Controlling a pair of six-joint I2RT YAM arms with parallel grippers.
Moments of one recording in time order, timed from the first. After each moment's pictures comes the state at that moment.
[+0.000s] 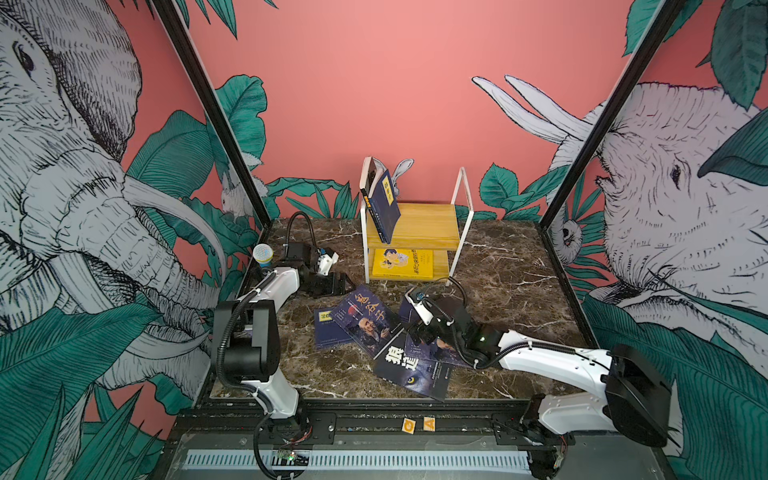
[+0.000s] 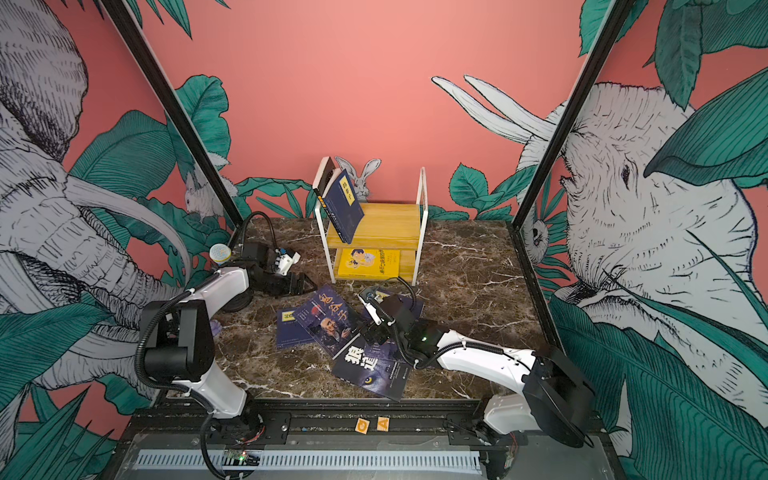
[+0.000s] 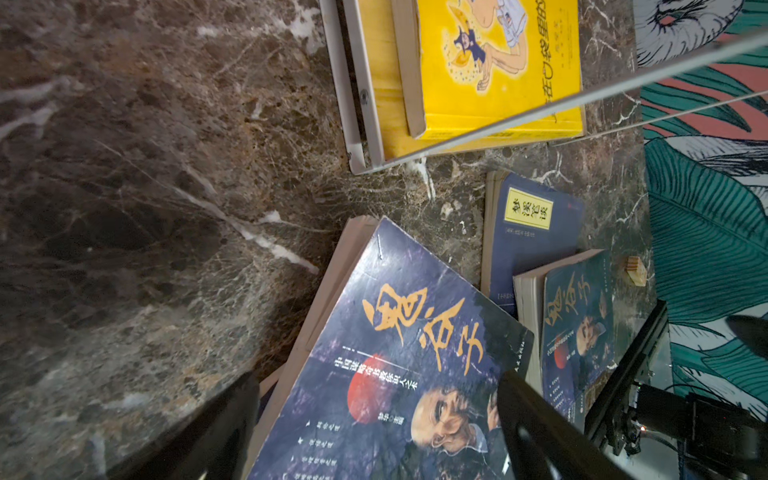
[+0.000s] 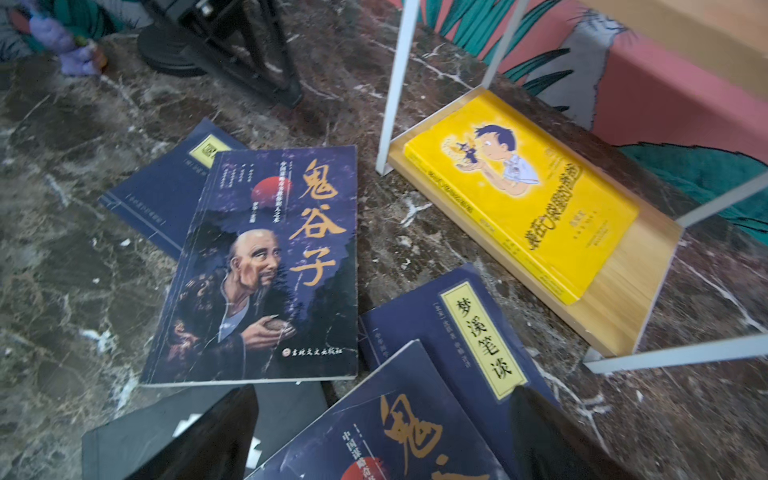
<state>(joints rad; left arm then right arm) -0.03 1.68 1.11 -0.62 0.66 0.04 0.99 1.35 0.75 0.01 0.21 -0.05</state>
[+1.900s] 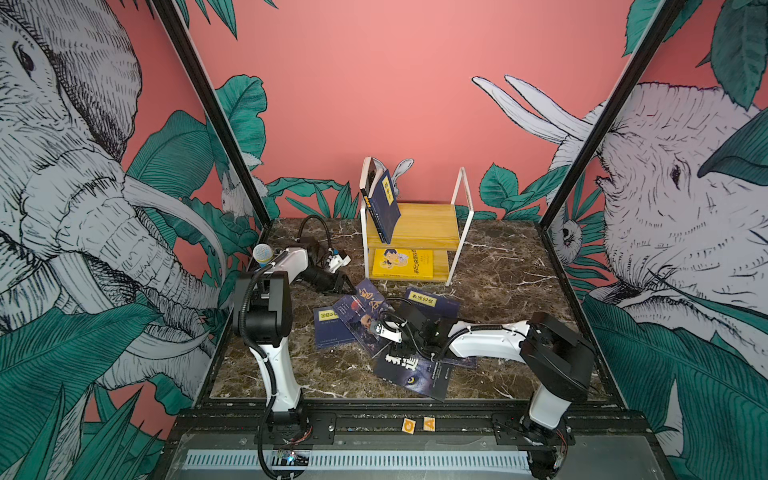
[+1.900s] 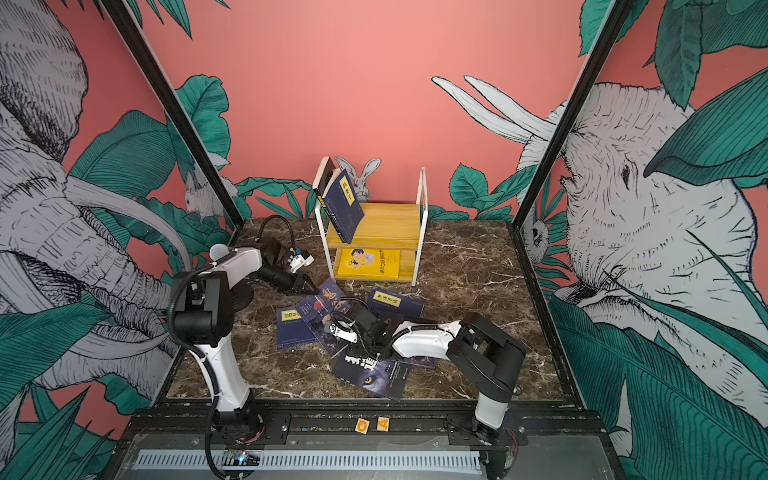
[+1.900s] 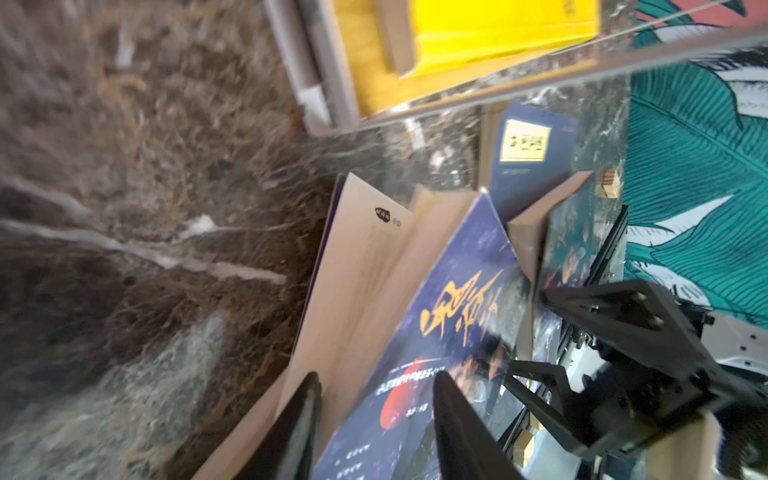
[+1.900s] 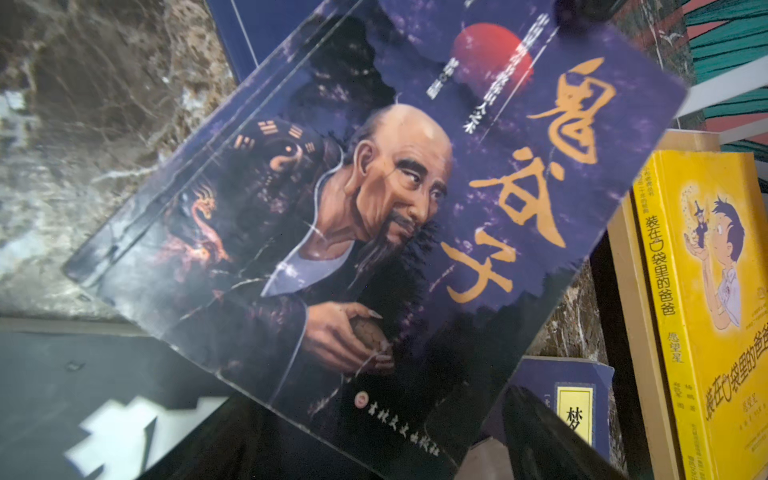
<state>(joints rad) -0.05 1.94 1.41 -0.98 0.77 0.31 1.04 1.75 0.95 -0.04 0.16 -0.53</state>
